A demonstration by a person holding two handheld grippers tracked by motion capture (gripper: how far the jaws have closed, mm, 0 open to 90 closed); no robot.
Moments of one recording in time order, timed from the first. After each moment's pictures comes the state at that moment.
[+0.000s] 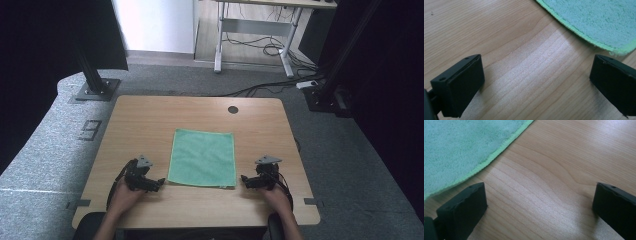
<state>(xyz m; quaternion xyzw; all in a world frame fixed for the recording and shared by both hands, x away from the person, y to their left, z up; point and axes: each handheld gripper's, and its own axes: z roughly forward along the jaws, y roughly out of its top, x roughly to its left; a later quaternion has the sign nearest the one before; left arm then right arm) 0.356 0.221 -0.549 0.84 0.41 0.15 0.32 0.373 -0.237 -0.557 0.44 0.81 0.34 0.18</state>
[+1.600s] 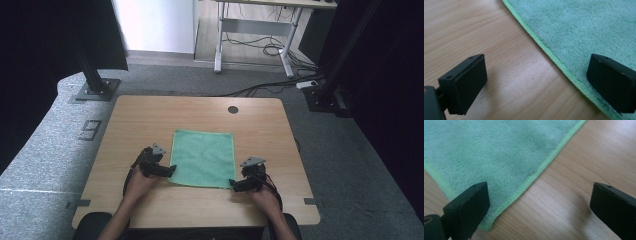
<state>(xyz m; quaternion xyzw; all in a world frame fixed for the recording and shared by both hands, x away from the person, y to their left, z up) 0.399 0.183 -0.547 0.83 0.42 0.18 0.31 0.365 -0.192 -0.549 0.40 0.84 0.32 0.17</state>
